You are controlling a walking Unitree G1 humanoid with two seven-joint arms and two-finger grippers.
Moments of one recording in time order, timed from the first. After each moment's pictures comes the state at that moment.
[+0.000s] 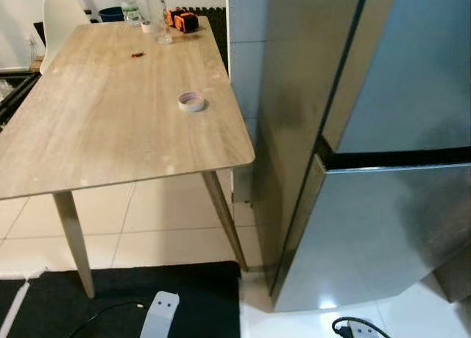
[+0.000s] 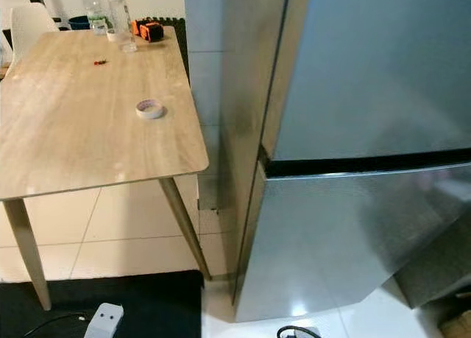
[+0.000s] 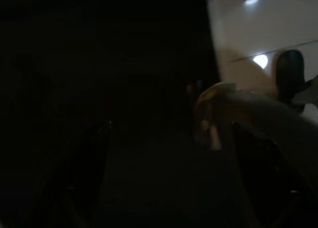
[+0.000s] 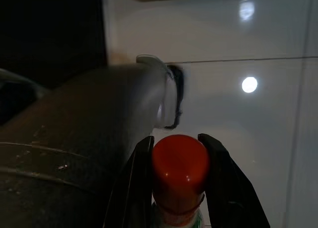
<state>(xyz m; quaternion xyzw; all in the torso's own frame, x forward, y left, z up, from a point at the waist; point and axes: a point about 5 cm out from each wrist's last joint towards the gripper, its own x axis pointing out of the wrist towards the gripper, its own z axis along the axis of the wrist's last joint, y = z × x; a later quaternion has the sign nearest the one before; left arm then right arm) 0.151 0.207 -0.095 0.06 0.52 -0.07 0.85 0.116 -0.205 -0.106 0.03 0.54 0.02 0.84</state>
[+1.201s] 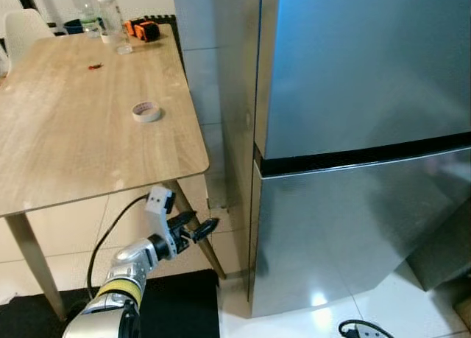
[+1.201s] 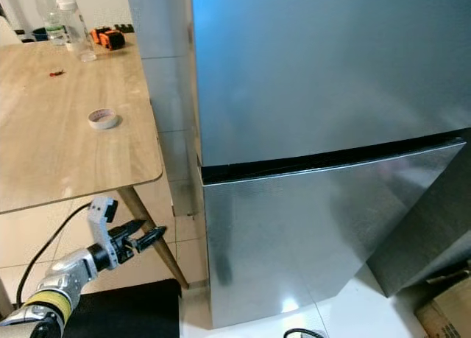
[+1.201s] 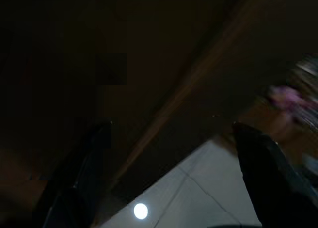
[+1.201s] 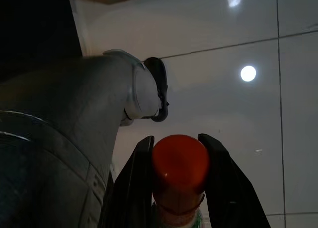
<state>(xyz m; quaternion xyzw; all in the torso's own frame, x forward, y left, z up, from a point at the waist) 0.301 0.189 0.053 -0.11 0.14 -0.43 0.88 0.110 -0.213 -0.106 0.03 0.55 0.01 0.84</state>
